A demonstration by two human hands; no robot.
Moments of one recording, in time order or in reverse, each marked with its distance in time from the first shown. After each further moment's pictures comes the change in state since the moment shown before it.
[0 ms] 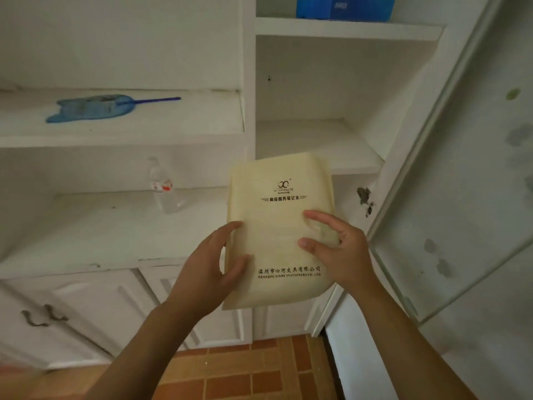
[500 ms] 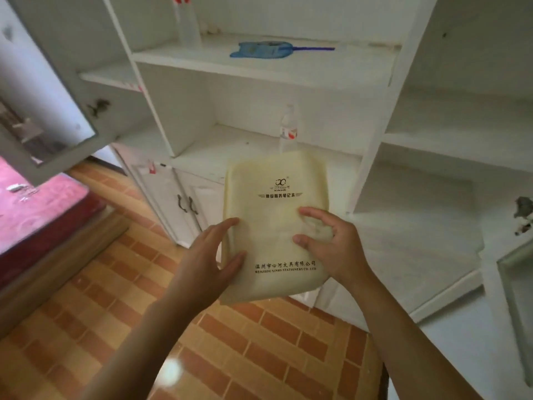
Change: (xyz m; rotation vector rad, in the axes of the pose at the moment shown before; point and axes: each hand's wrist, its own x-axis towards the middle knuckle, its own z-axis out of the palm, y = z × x) left_hand -0.196 0.007 -0.043 0.264 0.287 -0.437; right_hand -0.055 0.030 0.109 0.015 -0.599 0.040
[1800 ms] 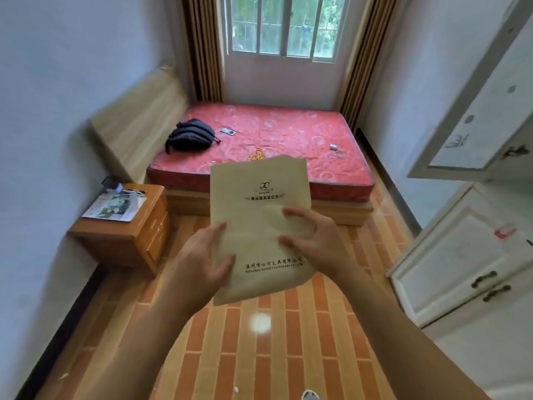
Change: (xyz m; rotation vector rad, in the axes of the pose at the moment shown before) left_hand -0.562 -0.263 -0.393 0.169 0.824 -0.836; right_hand -0.274 -0.191 0.713 -0.002 -1.159 -0.411
